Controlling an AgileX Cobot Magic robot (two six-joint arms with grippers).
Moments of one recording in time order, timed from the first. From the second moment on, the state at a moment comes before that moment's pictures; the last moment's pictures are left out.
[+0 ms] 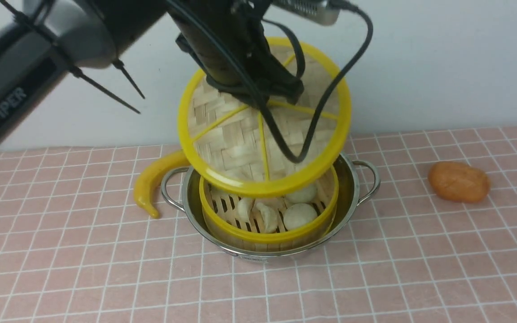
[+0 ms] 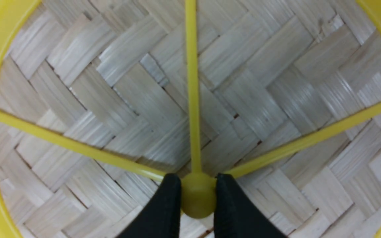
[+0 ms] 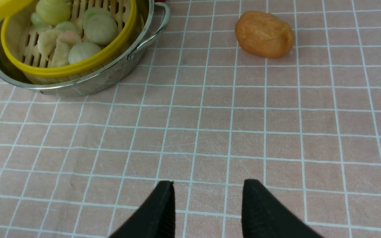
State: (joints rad) right arm 0.44 0.39 -0.78 -0.13 1.24 0.44; left arm -0.56 1.93 -2.00 0.13 1.23 0.04
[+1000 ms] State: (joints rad) right arm 0.44 0.39 -0.78 -0.11 1.24 0.44; left arm -0.56 2.16 -2.00 0.19 1.19 0.04
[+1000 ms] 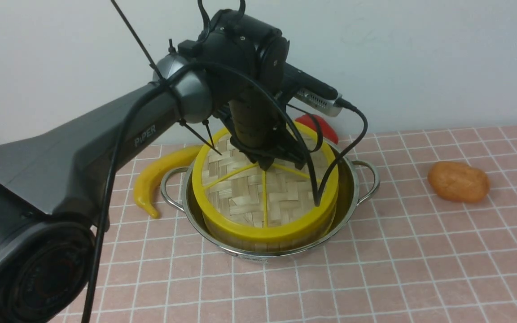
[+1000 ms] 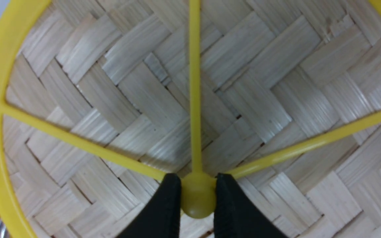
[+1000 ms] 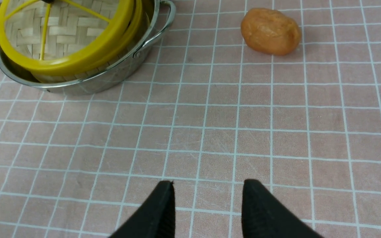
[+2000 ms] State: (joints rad) right arm 0.44 0.39 -0.78 -0.11 1.24 0.44; left arm -0.56 2.21 -2.01 0.20 1.15 0.04
